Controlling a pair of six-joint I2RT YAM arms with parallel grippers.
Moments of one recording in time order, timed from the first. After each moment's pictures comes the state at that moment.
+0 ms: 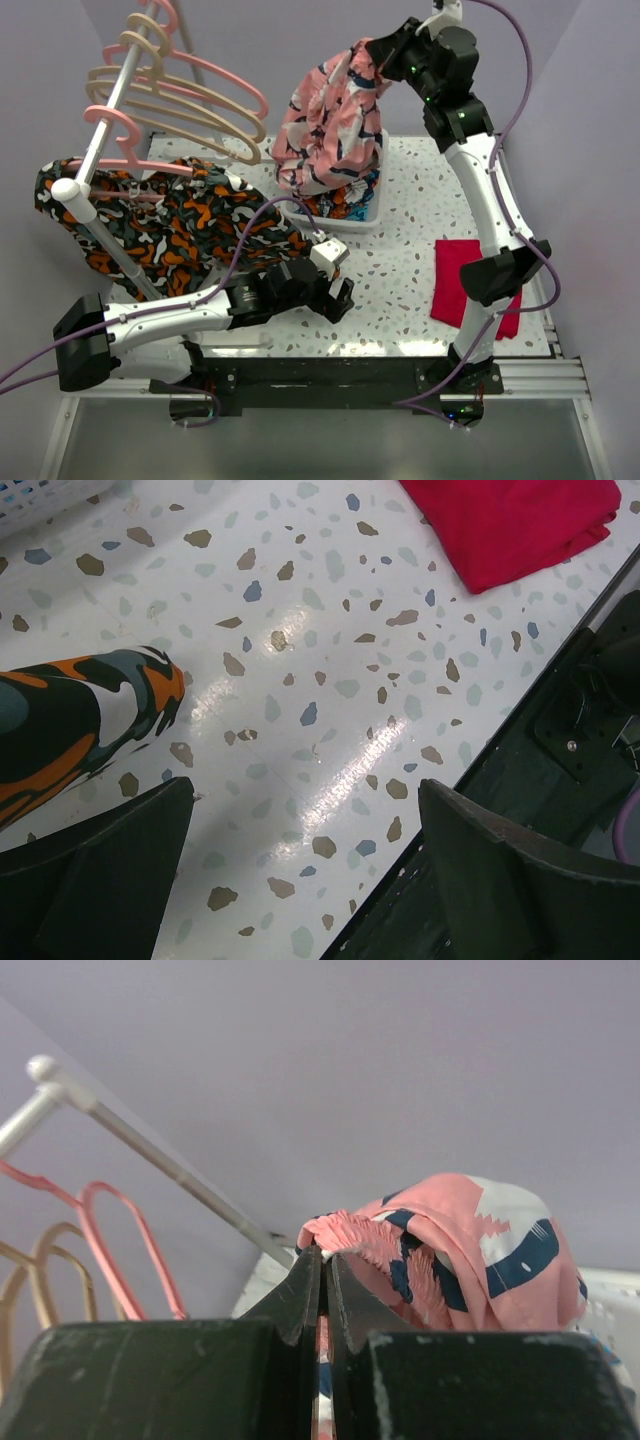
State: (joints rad) left arm -1.14 1.21 0.79 -0.14 -0.17 -0.38; right arm 0.33 1.88 2.25 -0.29 -0.10 0.55
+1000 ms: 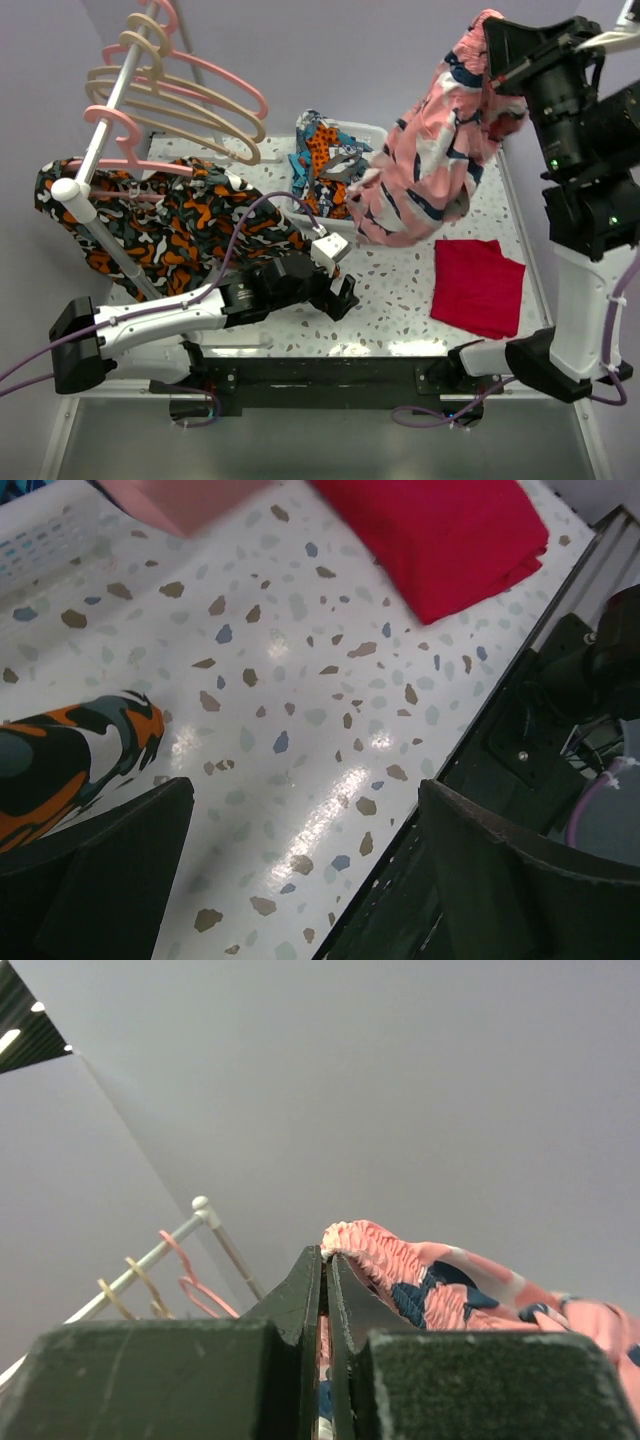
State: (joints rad) left arm -1.14 1.18 0.83 -0.13 -0.13 -0.36; right arm 0.33 1.37 2.29 -0.49 0.09 0.42
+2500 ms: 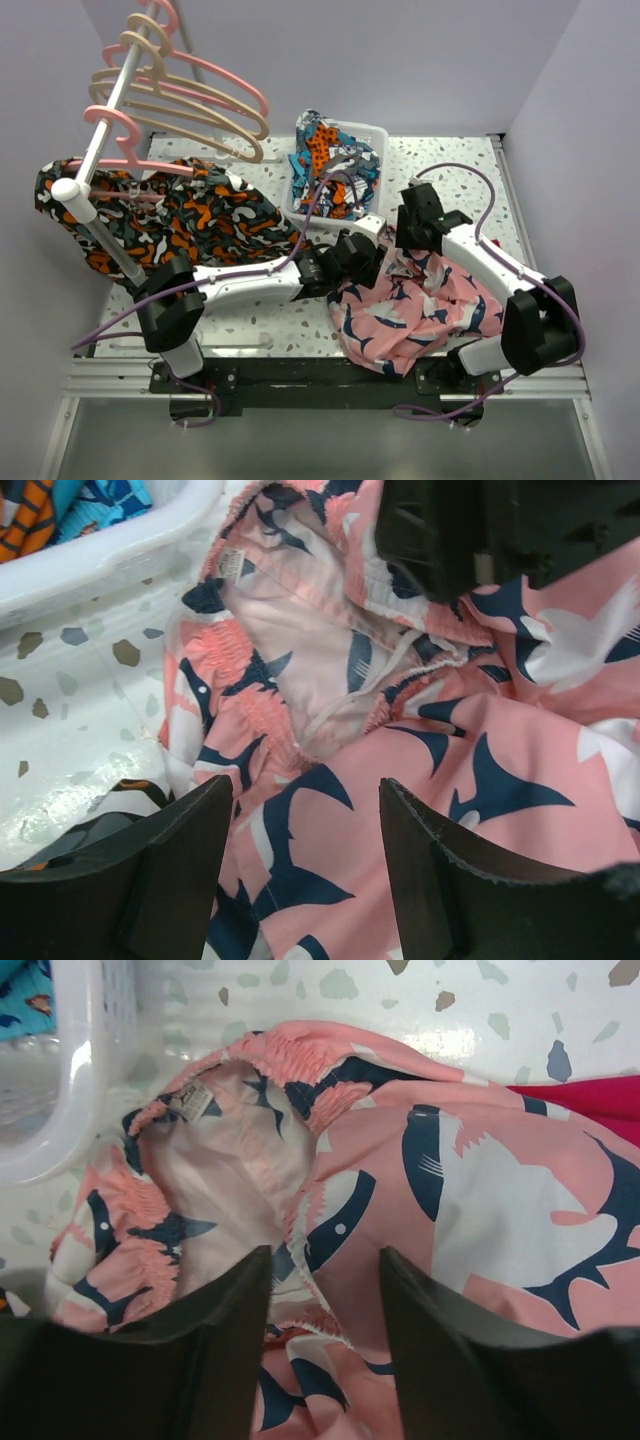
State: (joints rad) left arm -1.12 1.69 1.18 -0.15 -0.36 -0.47; right arm 0.38 1.41 0.99 -0.56 0.26 0.40
